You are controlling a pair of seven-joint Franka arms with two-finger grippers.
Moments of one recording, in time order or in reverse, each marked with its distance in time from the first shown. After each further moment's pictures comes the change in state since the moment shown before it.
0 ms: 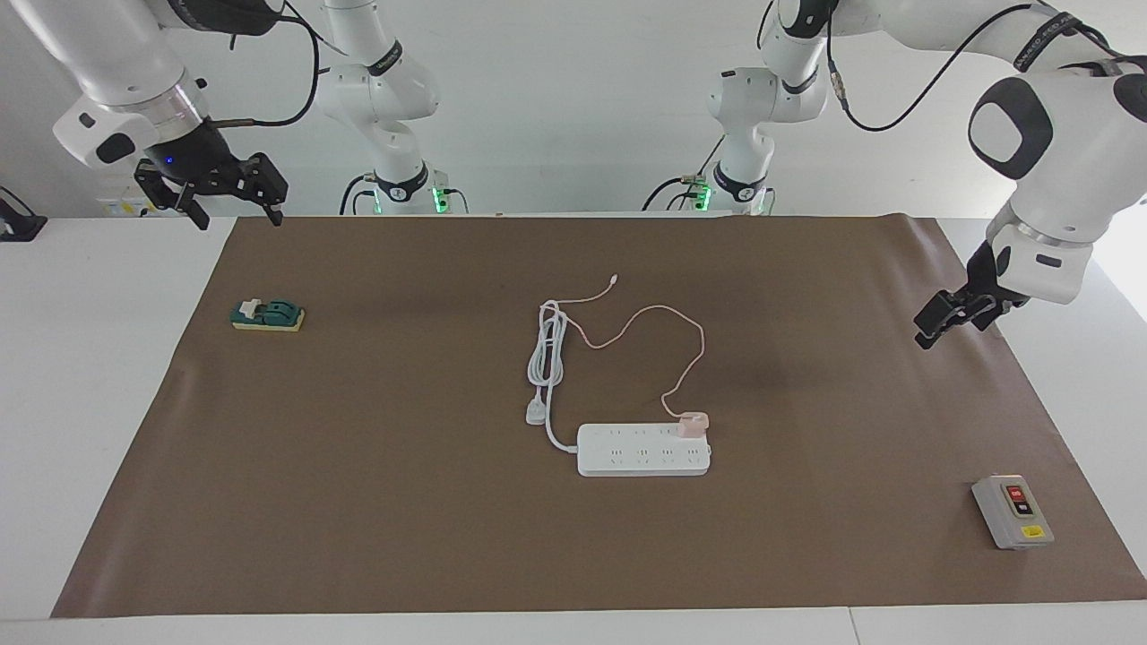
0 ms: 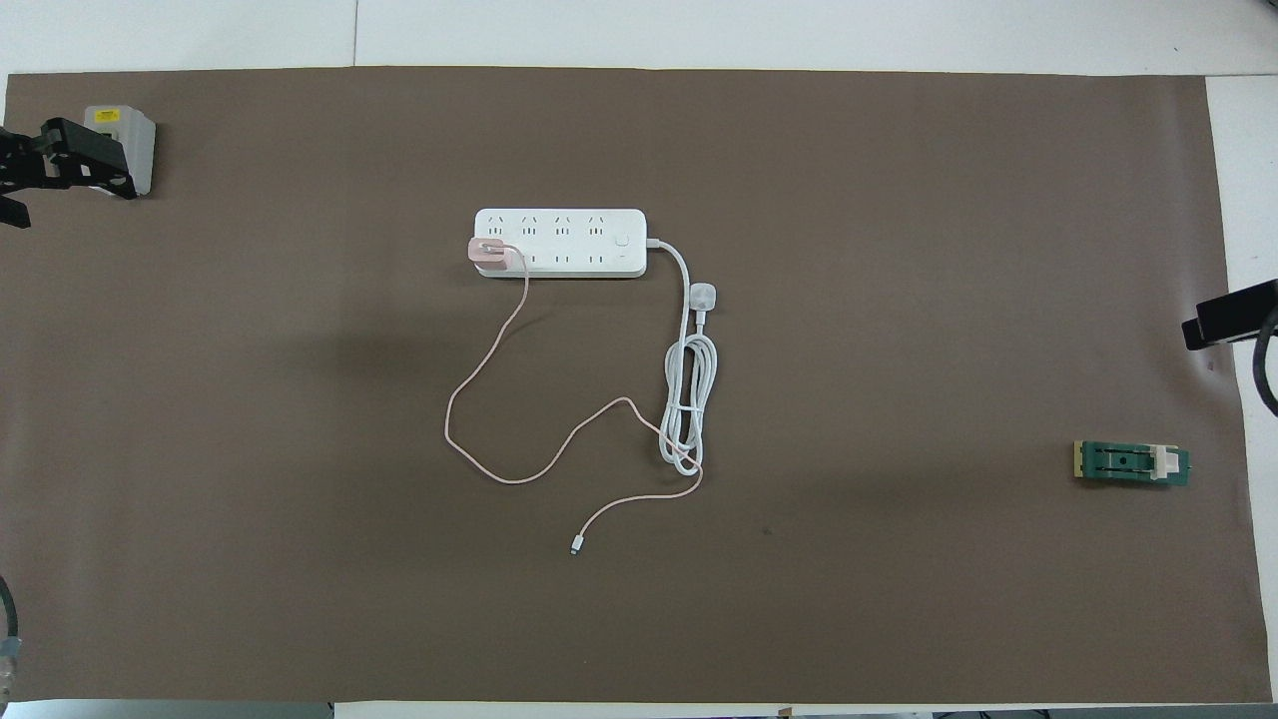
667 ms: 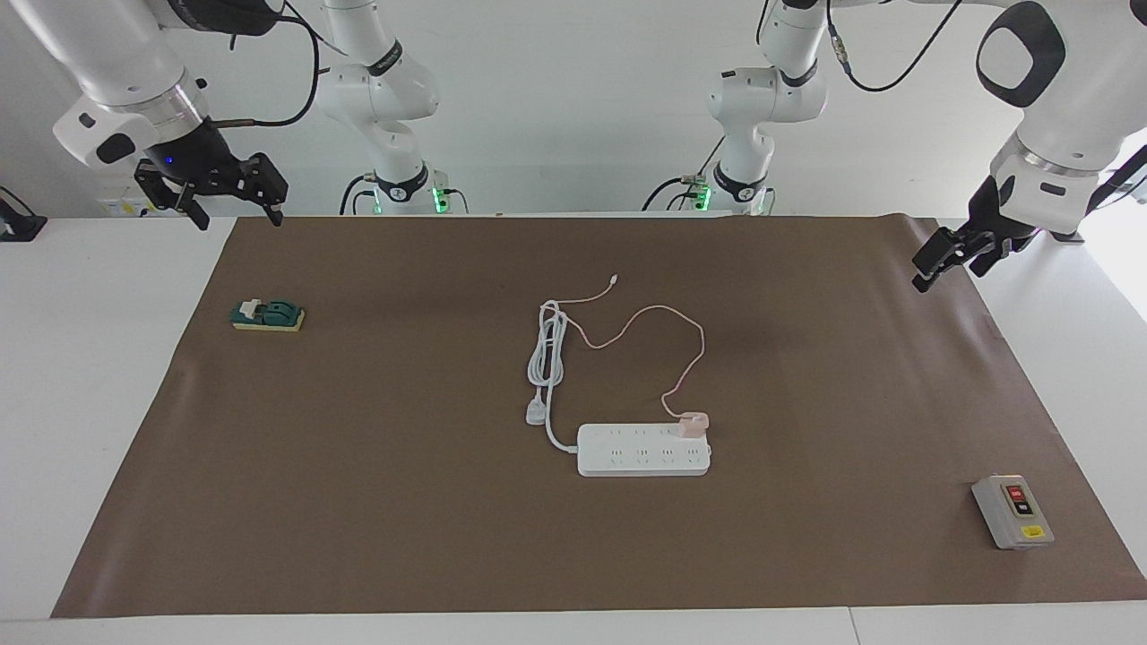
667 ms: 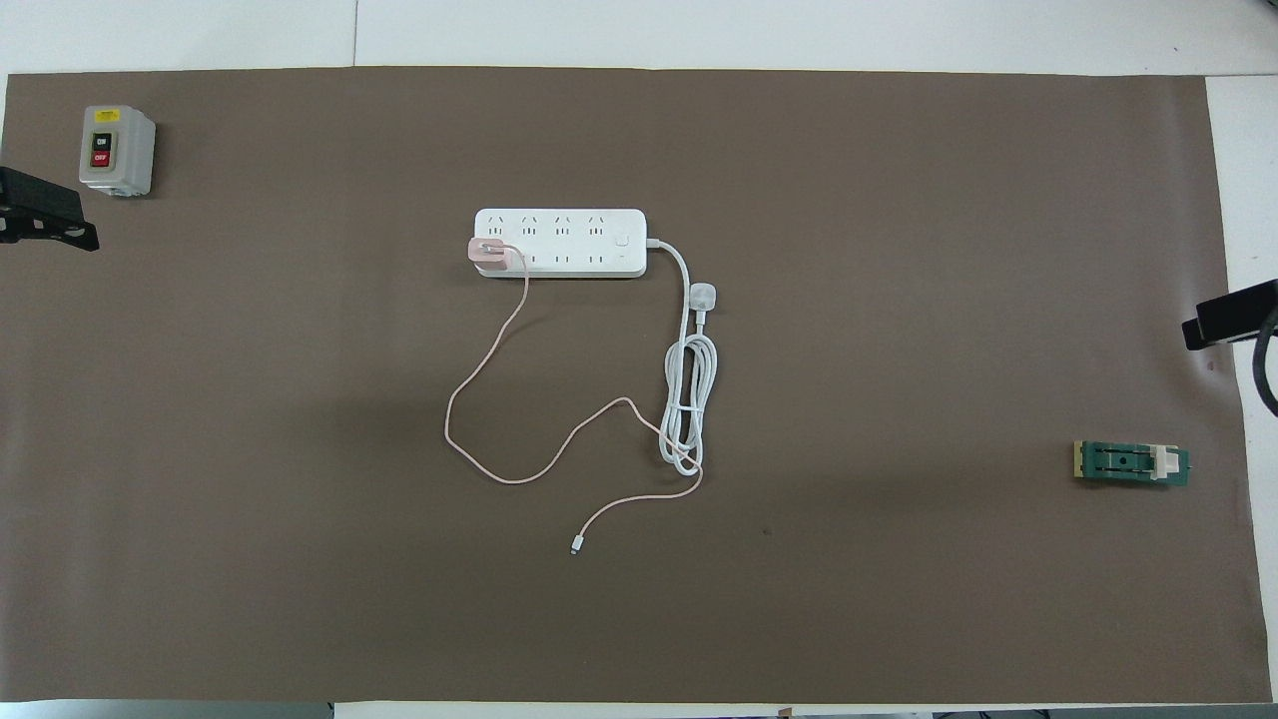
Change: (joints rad) left arm 0.004 -0.171 -0.018 -0.123 0.000 -0.083 0.007; right arm 0.000 0.000 0.000 0.000 0.000 0.000 0.000
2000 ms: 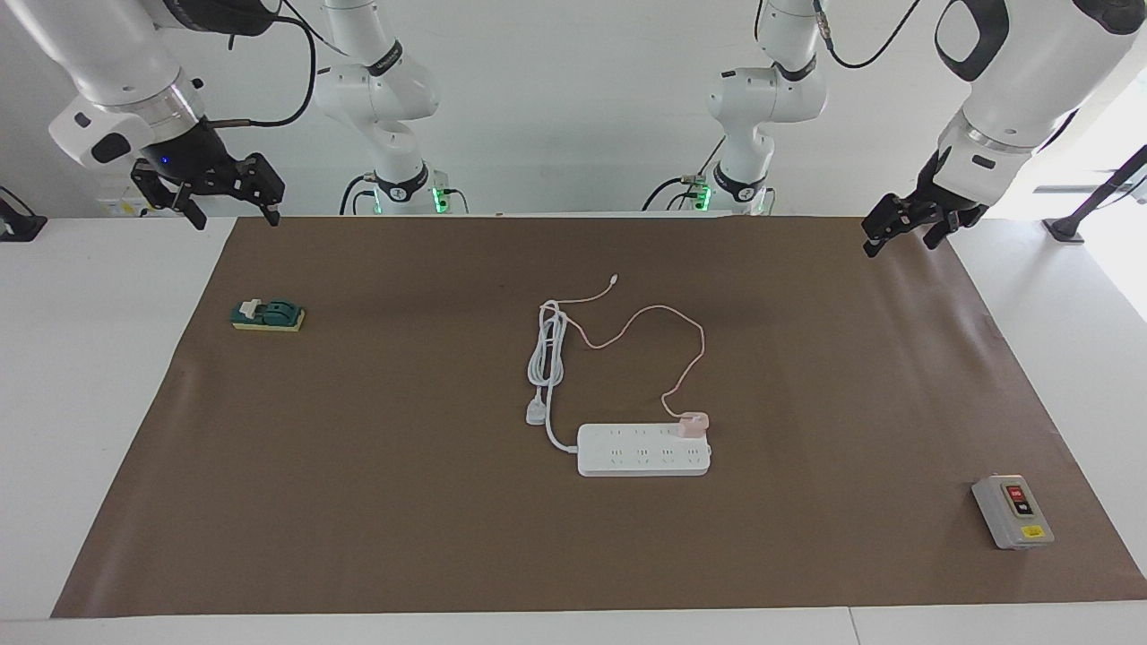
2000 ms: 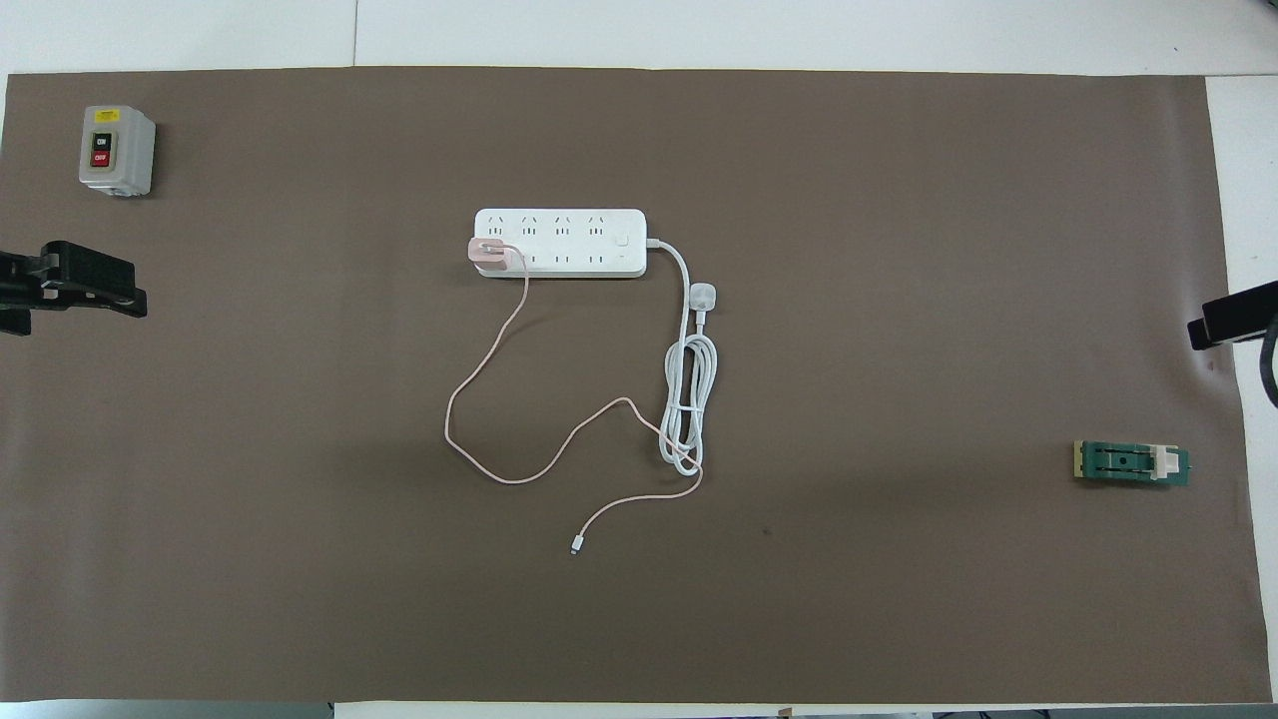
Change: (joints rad) left arm 0.000 -0.093 -0.080 -0.110 -0.001 -0.066 0.041; right arm -0.004 0.000 -0.004 0.000 0.000 0.000 0.000
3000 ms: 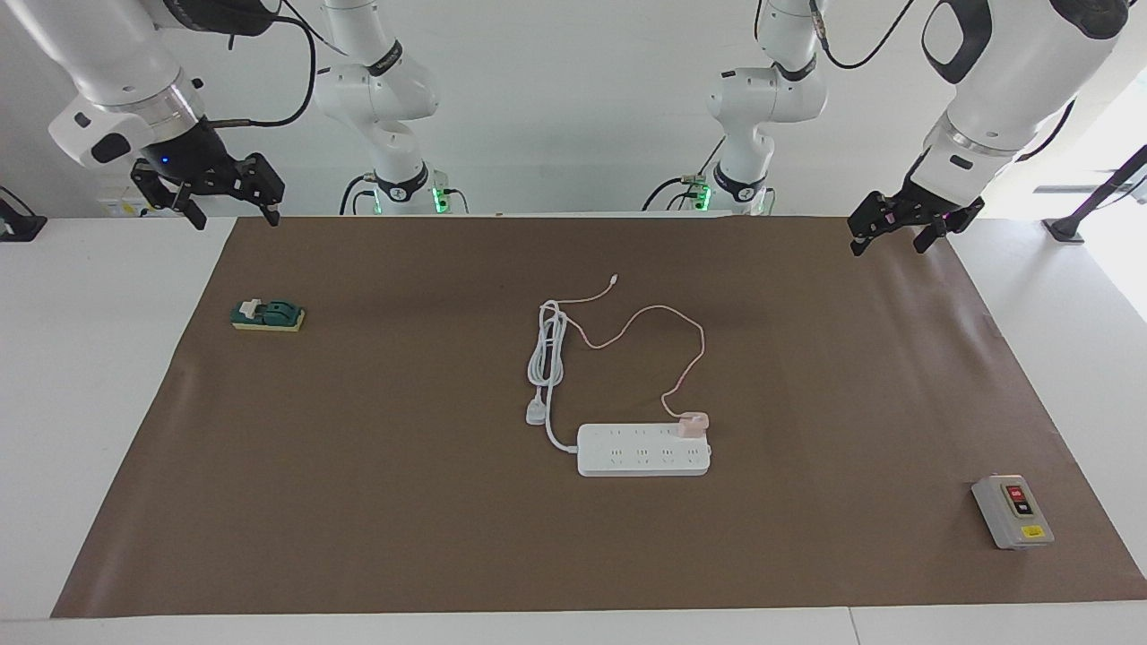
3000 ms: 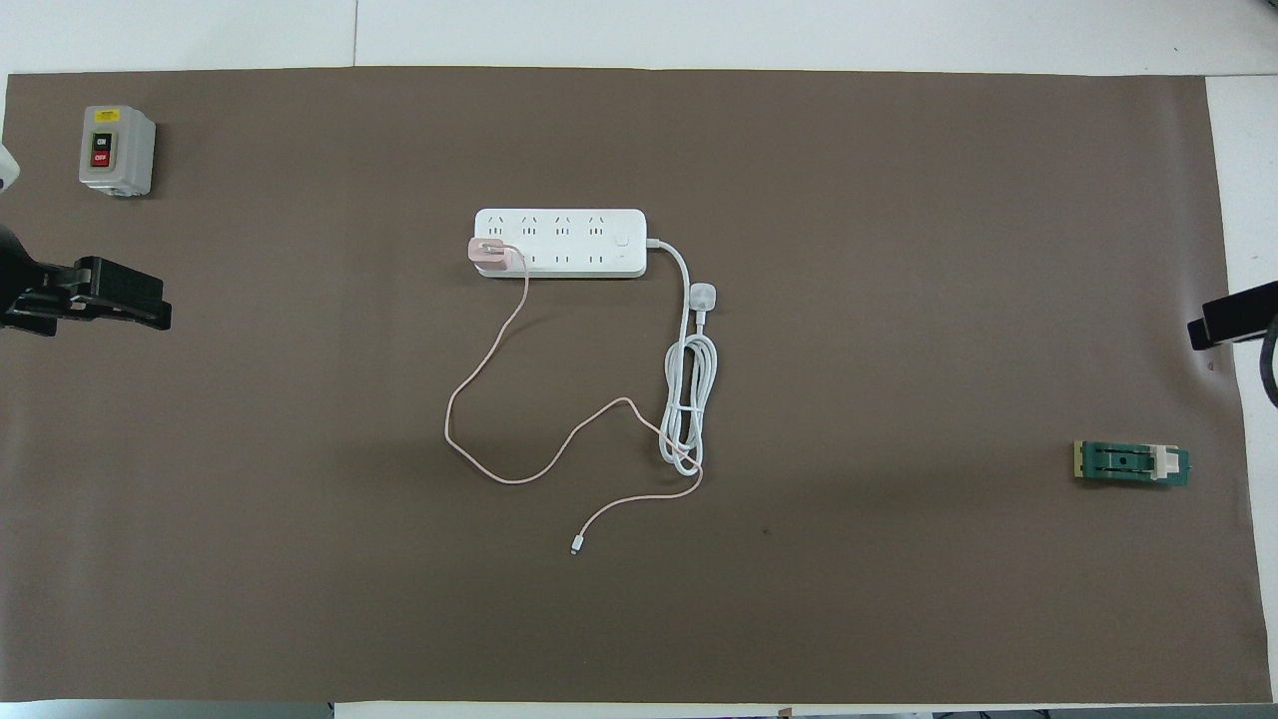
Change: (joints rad) left arm 0.007 0.000 -0.022 -0.002 0.000 0.000 0.085; right arm 0.000 0.000 0.000 0.000 0.000 0.000 0.000
